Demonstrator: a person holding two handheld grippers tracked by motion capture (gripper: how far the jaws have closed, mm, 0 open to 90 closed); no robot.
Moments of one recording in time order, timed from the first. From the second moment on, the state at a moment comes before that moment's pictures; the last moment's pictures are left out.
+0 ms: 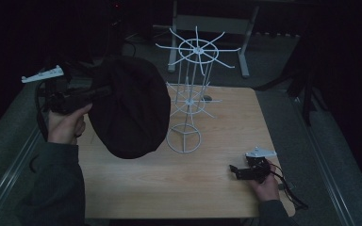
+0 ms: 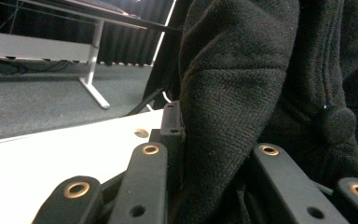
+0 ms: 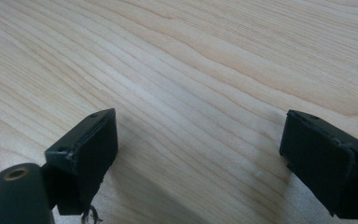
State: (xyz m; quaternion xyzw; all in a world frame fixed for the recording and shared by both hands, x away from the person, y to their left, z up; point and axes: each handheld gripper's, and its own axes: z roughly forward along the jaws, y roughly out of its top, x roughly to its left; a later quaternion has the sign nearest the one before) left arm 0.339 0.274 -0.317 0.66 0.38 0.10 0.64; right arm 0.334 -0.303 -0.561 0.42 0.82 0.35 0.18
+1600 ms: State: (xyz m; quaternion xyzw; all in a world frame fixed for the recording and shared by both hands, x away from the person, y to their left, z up) left arm 0.353 0.244 -0.298 0.64 0.35 0.07 0.68; right arm 0.335 -0.304 -0.561 0.42 0.82 0.35 0.18
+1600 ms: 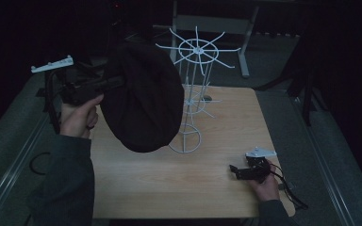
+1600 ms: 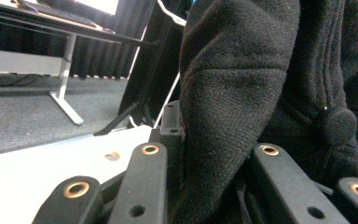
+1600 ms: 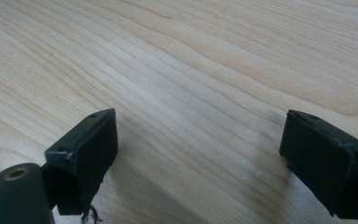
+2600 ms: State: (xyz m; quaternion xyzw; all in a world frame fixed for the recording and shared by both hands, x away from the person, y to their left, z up) left arm 0.387 0.186 -0.300 0.67 0.36 0.08 0.65; right arm 0.335 -0.304 -0.561 0.42 0.82 0.35 0.18
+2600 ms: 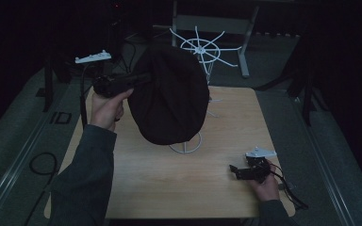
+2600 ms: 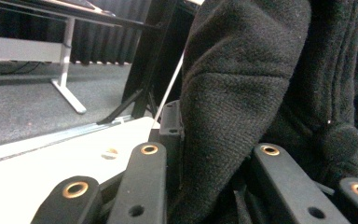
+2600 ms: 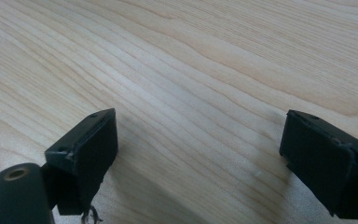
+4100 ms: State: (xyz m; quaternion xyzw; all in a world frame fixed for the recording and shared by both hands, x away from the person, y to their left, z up) left arm 0.375 0.214 -0.320 0.65 0.43 0.12 0.61; right arm 0.334 -0.303 -0.561 0.42 0.82 0.35 0.18
